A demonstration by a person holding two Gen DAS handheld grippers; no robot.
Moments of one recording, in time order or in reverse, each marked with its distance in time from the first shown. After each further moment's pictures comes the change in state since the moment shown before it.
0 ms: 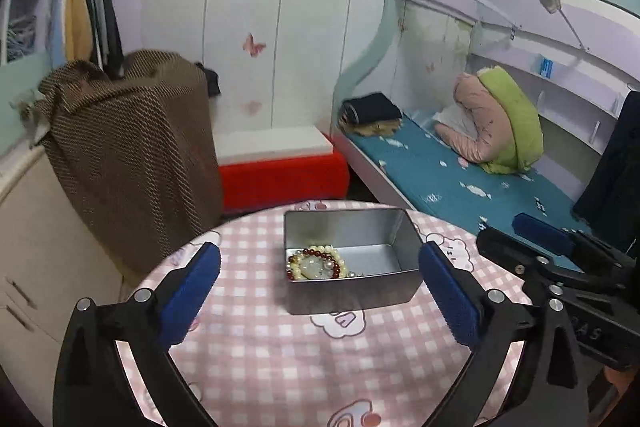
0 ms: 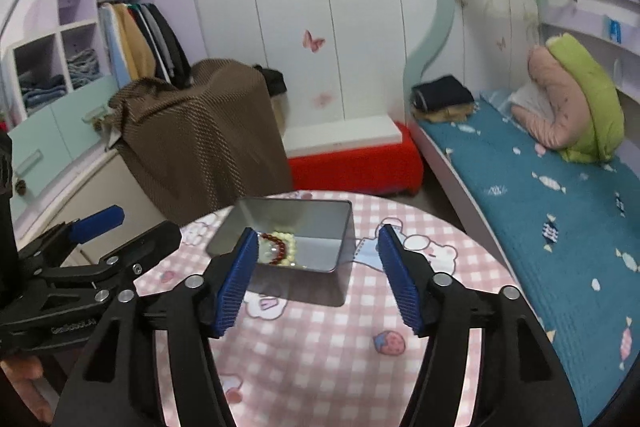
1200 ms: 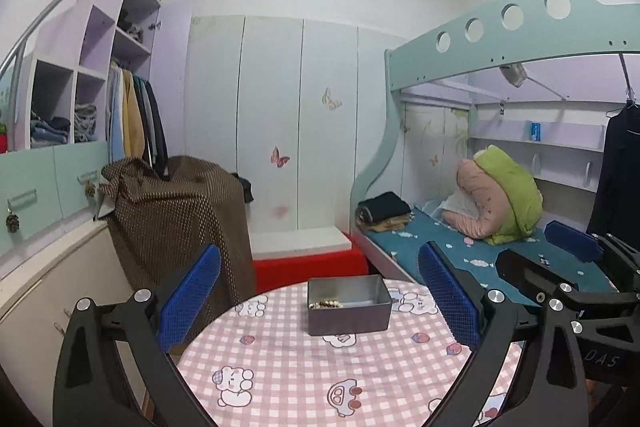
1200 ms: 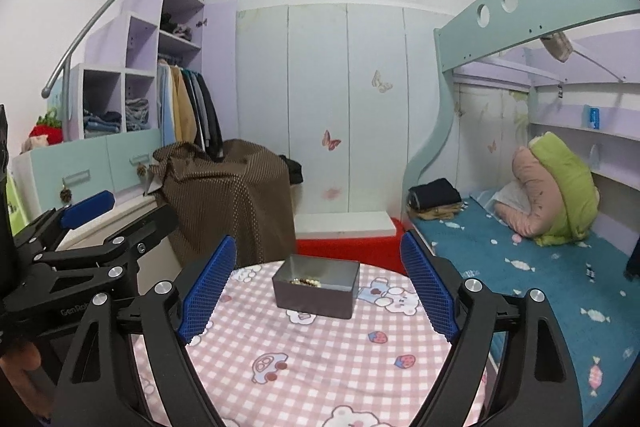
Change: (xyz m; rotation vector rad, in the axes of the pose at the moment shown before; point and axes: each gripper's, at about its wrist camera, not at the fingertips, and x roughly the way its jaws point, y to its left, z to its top) left arm -0.209 -0.045 -0.034 0.059 -0.397 0.102; right arm -0.224 0.056 -0.039 -0.126 -0.343 -0.006
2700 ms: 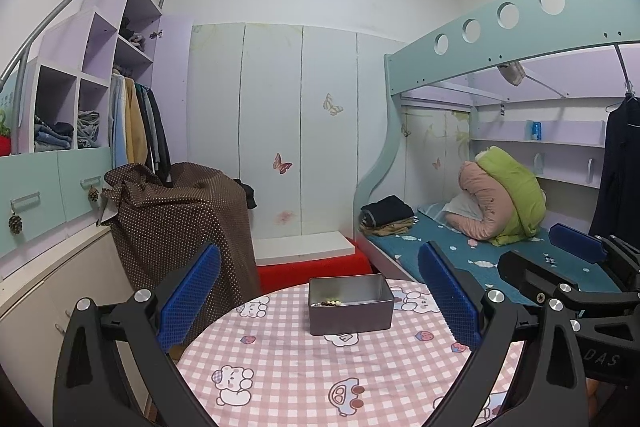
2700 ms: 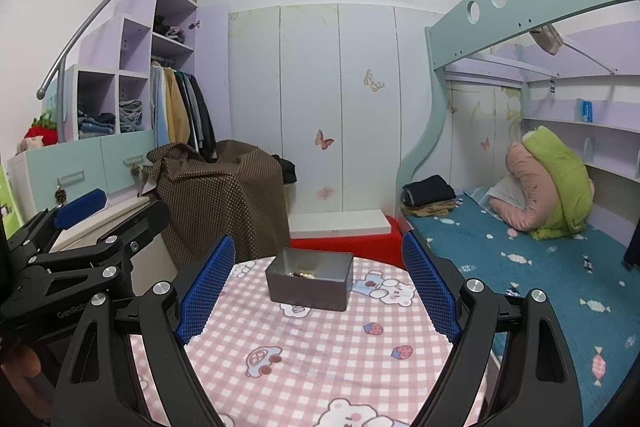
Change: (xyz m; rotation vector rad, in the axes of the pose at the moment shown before) left arm 0.003 -0.001 -0.019 0.012 -0.018 0.014; right arm 0.004 -0.003 -0.017 0.012 -0.003 -0.024
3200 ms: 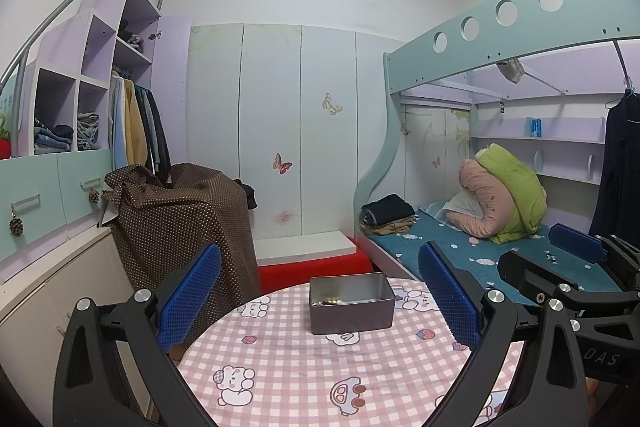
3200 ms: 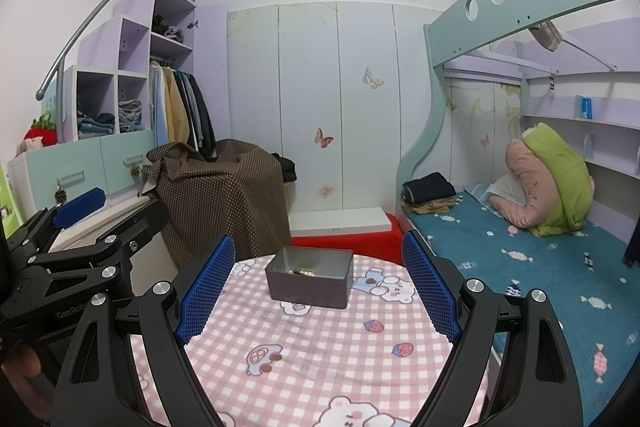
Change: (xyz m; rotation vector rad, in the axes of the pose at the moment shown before) left arm 0.000 -0.001 0.000 0.007 0.001 0.002; right arm 0.001 -0.003 0.000 0.006 0.006 0.001
